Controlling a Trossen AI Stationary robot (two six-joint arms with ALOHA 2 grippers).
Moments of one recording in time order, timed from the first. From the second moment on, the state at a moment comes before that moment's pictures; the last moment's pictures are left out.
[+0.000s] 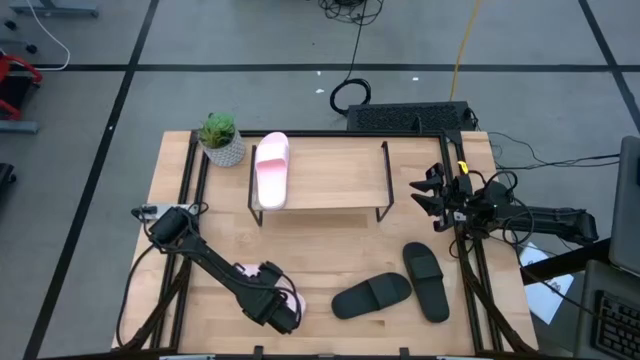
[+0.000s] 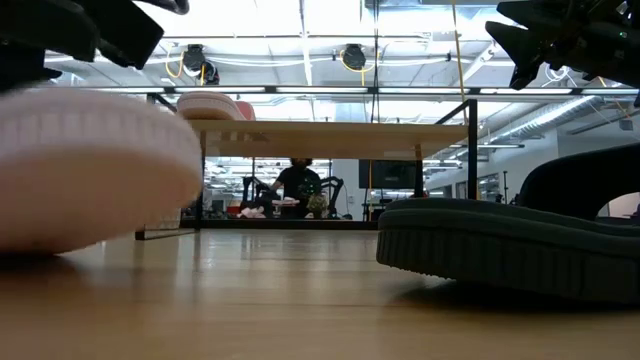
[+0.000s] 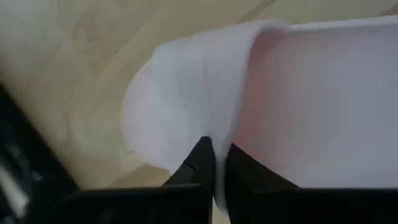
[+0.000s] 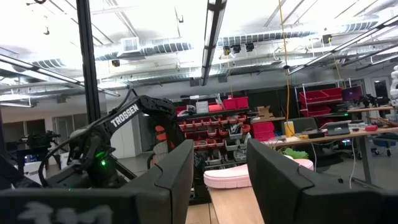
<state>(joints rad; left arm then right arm) -0.64 2.07 1.60 -1.44 -0.01 -1.57 -0.18 0.25 0.03 0.62 -0.11 0.20</state>
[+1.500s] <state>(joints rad) -0.11 1.95 2.35 -1.52 -0.85 -0.11 -0.18 0.25 0.03 0.62 0.08 0.13</state>
